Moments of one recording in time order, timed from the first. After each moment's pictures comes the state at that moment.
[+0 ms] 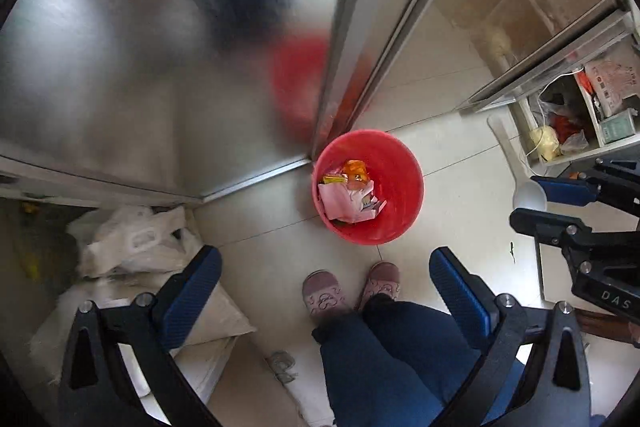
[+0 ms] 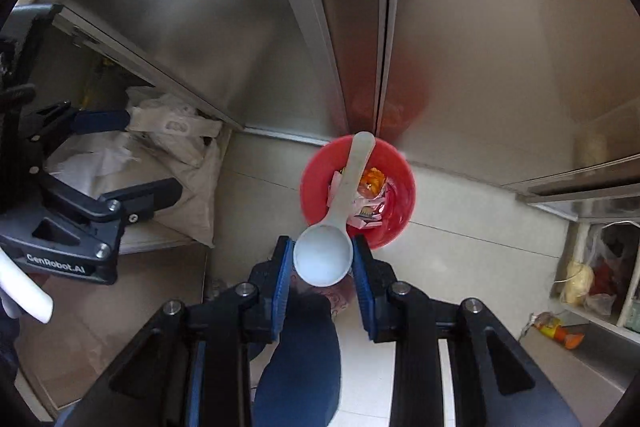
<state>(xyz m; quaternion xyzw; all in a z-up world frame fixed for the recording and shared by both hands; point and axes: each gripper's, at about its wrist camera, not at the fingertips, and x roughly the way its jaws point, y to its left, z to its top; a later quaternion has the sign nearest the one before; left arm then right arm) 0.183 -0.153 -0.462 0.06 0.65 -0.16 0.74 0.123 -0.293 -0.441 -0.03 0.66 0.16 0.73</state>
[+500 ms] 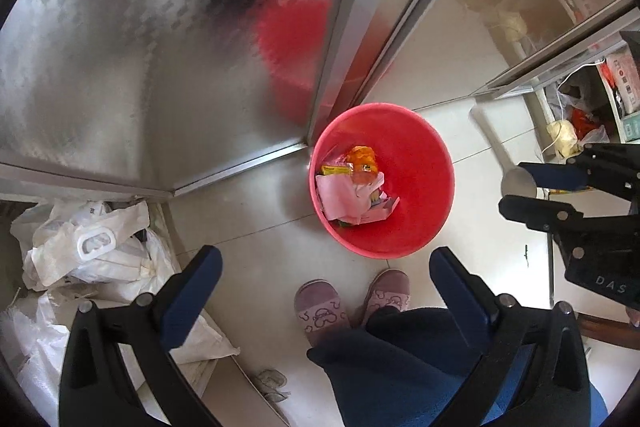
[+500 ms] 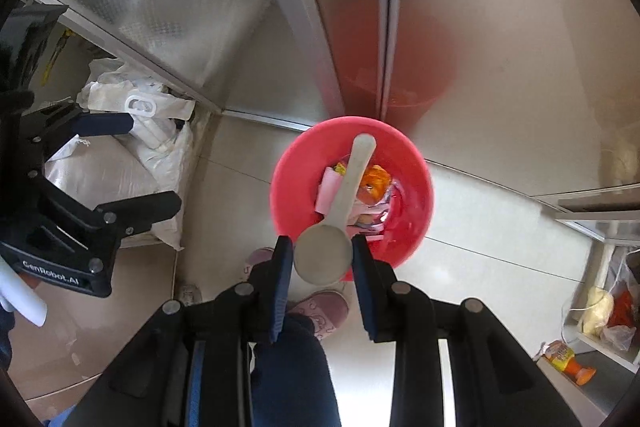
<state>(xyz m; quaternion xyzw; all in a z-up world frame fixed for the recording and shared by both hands) 0.192 -0.156 -0.568 0.05 0.67 -0.16 0.73 0.145 -0.303 -0.543 -0.05 0.67 0.18 0.72</state>
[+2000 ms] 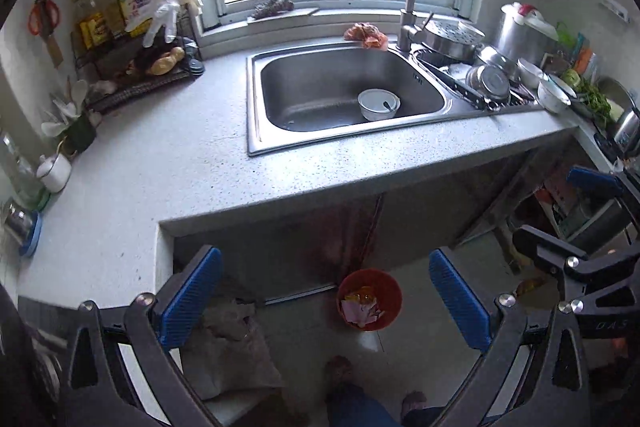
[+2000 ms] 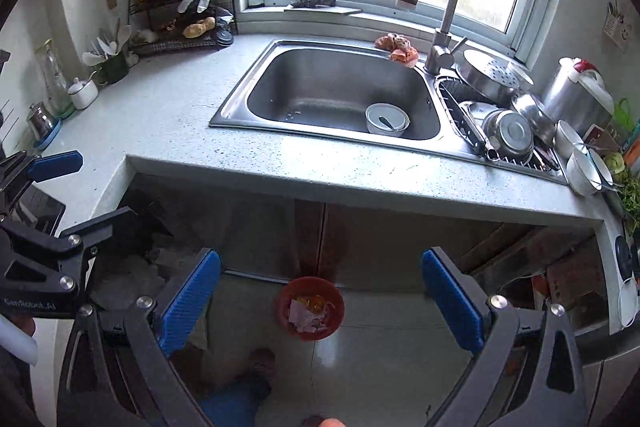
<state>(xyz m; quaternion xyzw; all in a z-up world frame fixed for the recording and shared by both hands) 0.080 -0.116 -0.082 0.04 0.43 -0.09 0.90 0.046 -0.294 -0.068 -0.07 0.44 0.05 0.89</state>
